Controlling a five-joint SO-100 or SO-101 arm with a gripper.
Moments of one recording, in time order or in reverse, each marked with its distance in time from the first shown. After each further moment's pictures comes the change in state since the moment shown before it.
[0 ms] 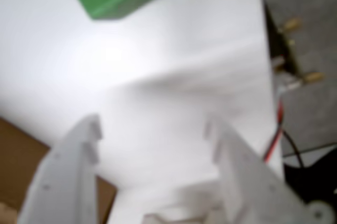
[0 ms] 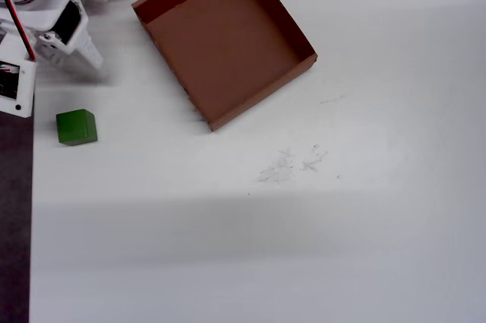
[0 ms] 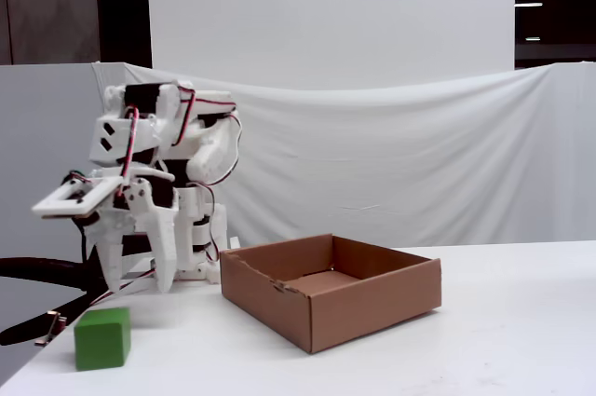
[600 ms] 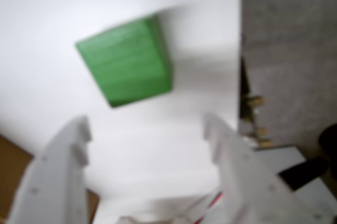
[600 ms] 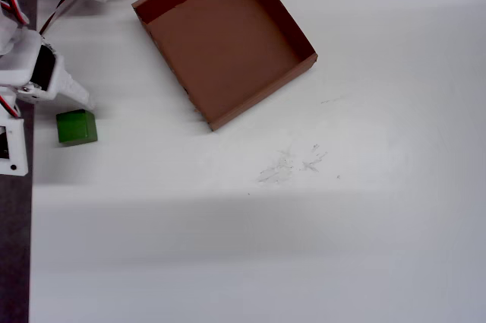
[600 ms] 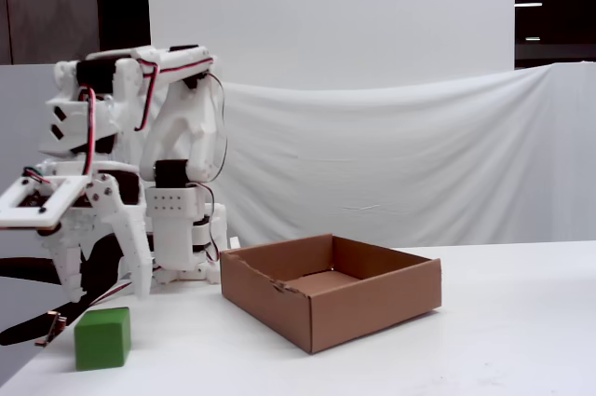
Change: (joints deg) arm 0.0 -33.9 -22.9 -6.9 -10.9
